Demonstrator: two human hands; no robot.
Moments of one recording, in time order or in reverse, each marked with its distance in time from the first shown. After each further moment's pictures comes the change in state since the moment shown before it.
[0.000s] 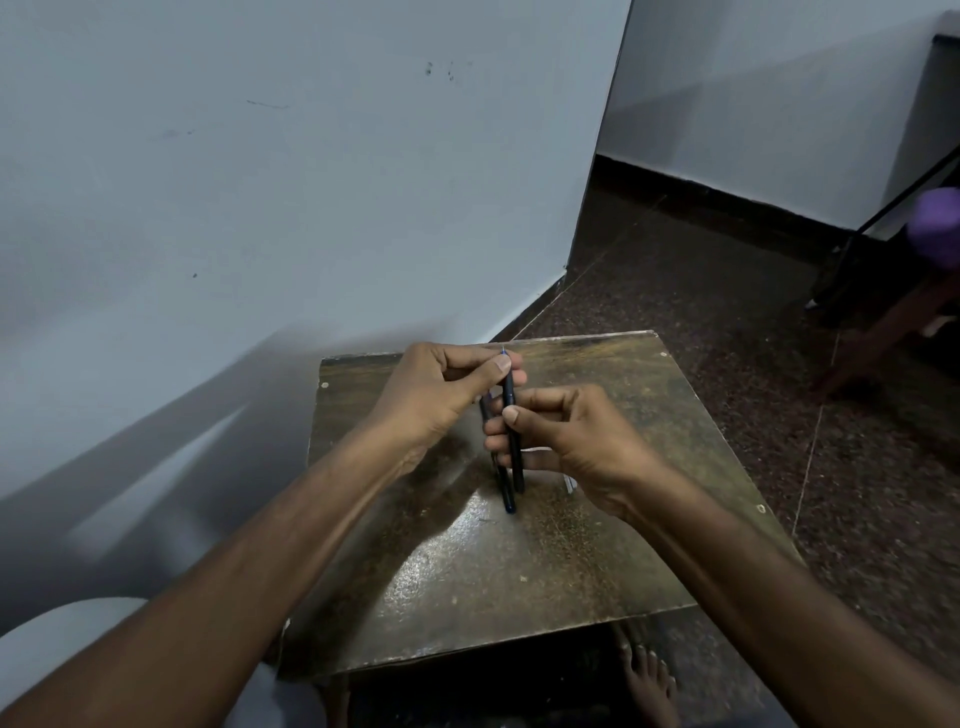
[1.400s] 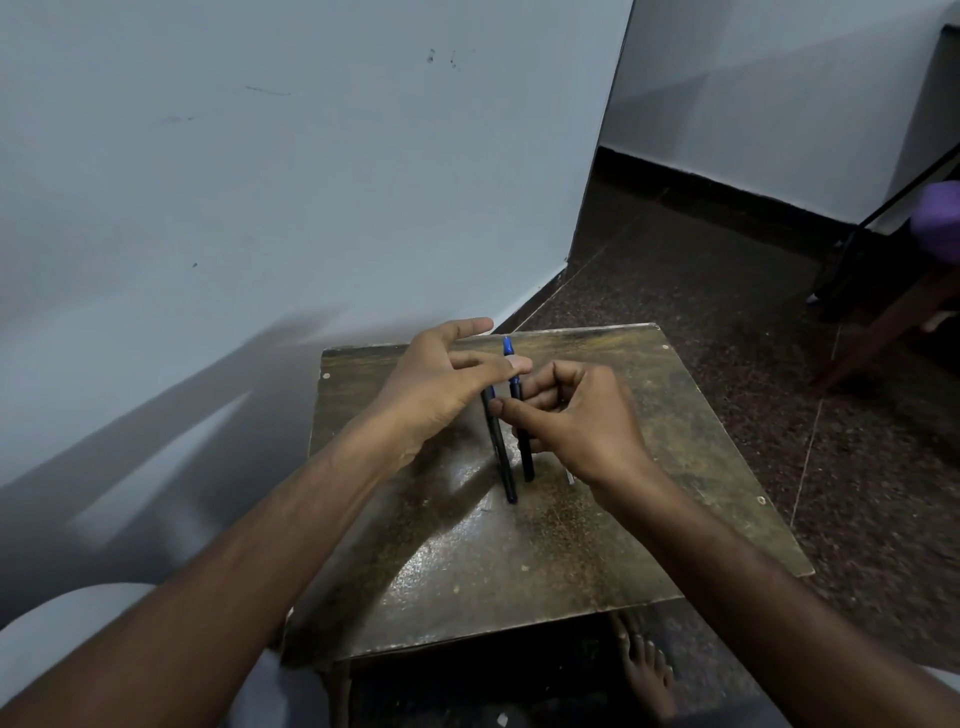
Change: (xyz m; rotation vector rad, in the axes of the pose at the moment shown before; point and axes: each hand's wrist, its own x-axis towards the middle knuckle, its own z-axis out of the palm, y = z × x) left_hand -0.005 0.013 0.001 0.149 0.004 -0.161; right_hand 0.006 0.006 0.006 -0.446 0.320 -0.257
